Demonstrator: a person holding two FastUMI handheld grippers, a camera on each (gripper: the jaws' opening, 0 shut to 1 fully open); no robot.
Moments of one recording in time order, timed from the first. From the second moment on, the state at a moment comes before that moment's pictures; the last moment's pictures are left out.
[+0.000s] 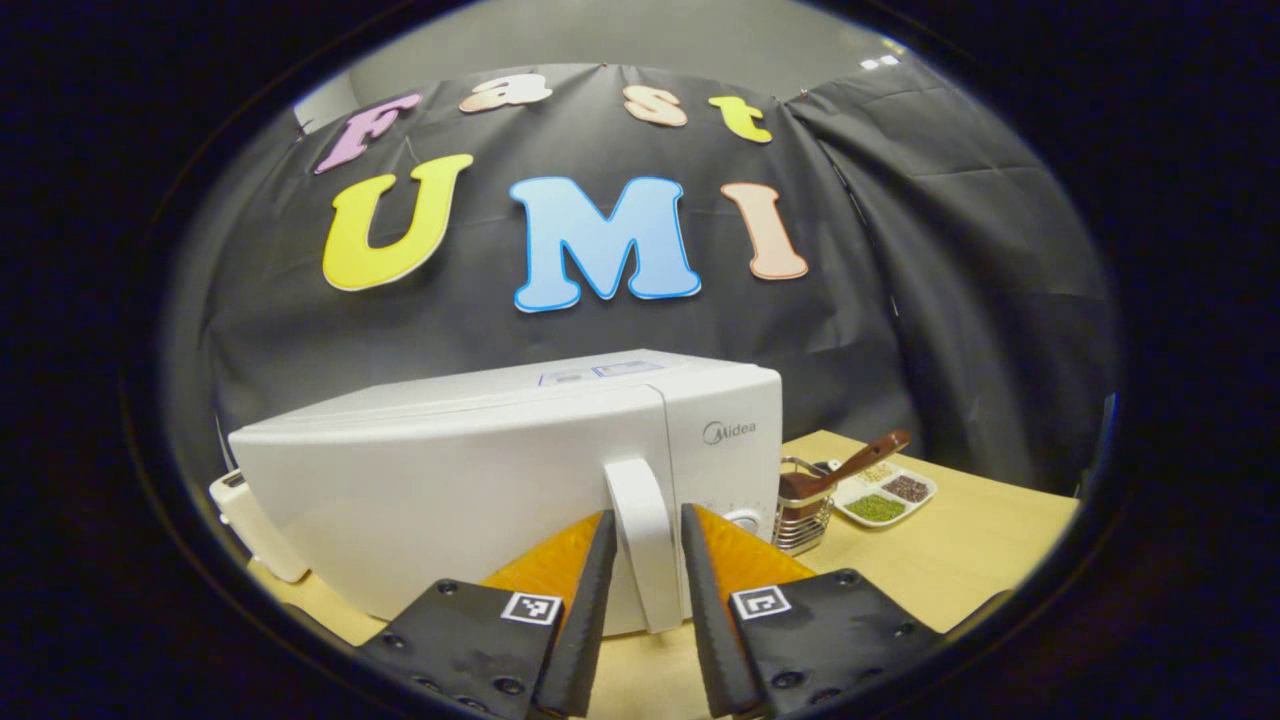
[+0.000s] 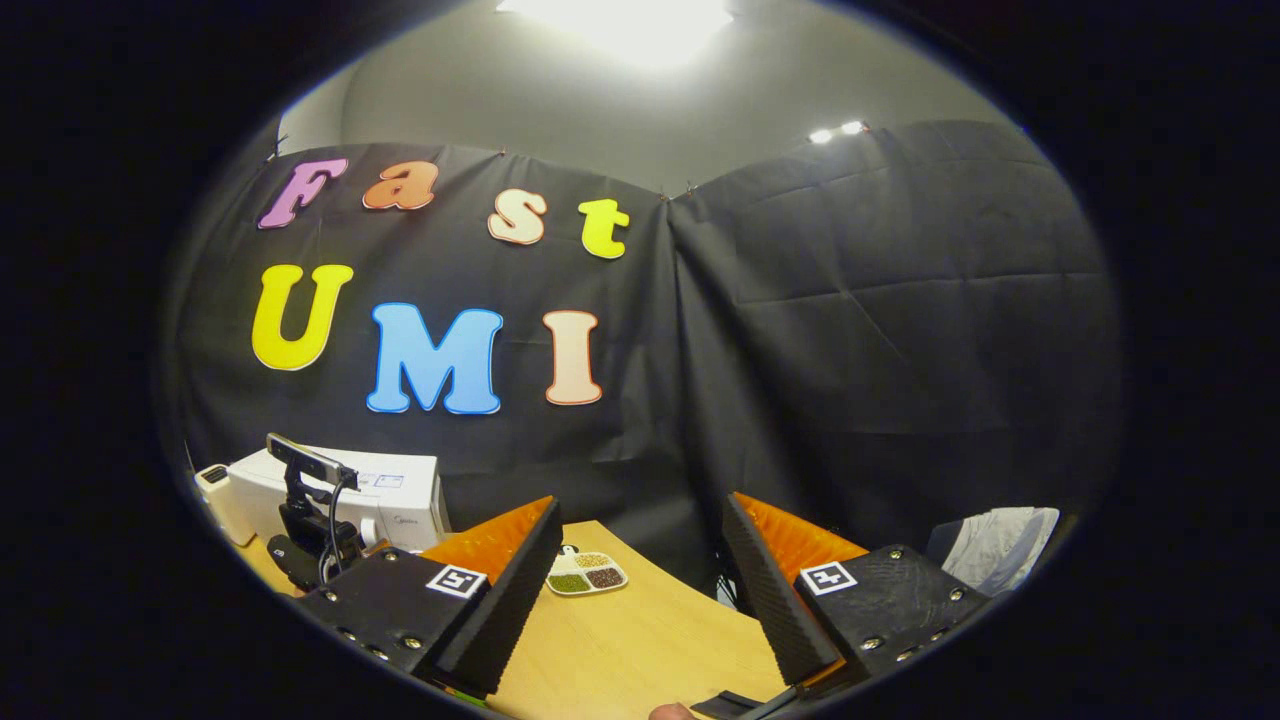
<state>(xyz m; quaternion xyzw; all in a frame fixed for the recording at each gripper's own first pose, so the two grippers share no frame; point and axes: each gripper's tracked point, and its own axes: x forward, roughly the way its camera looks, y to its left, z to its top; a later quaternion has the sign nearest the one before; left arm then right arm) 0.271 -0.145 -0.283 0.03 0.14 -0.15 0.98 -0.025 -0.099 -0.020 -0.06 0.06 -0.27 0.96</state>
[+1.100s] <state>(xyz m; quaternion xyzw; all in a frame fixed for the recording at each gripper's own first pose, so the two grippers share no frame) 0.167 -0.113 -0.272 0.01 0.19 -0.13 0.97 0.016 -0.066 -0.050 -0.02 0.09 -0.09 0.99</state>
